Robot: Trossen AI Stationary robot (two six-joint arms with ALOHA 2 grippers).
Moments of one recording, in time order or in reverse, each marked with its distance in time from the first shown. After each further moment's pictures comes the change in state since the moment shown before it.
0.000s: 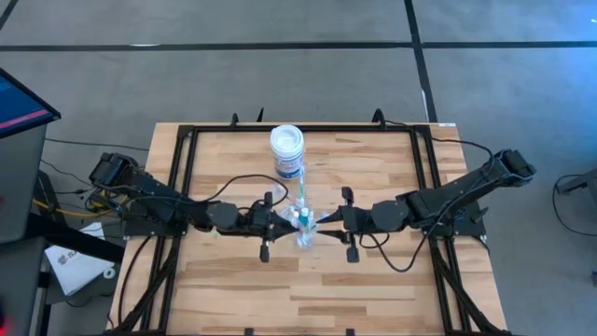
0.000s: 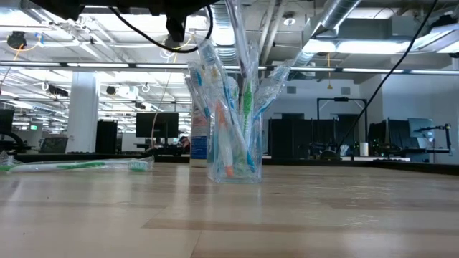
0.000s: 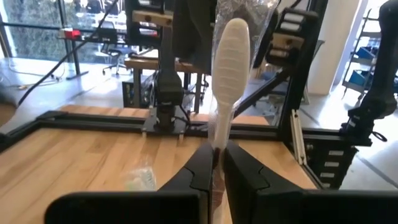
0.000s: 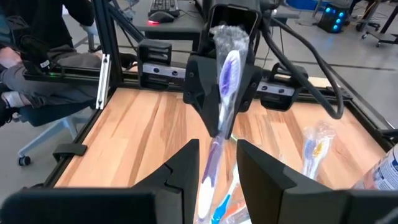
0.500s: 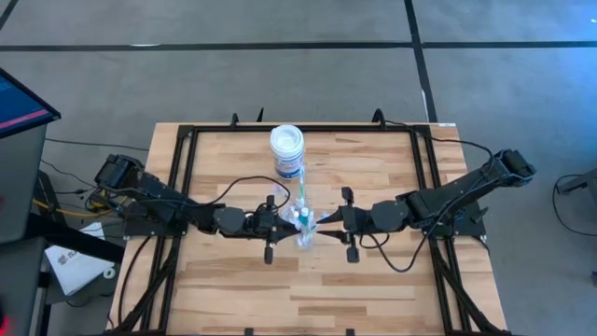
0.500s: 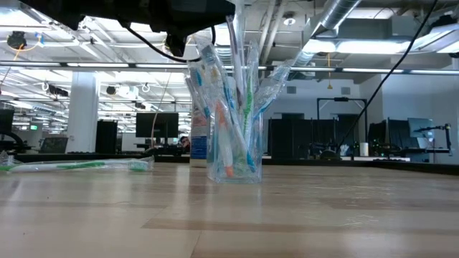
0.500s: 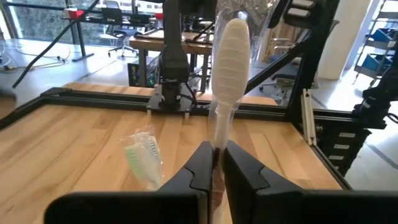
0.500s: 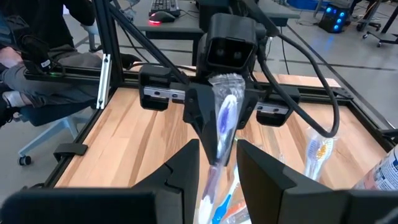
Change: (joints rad) left arm -0.002 0.060 0.000 -0.024 -0.030 -0.030; right arm 0.000 0.000 0.000 0.000 -0.001 0.000
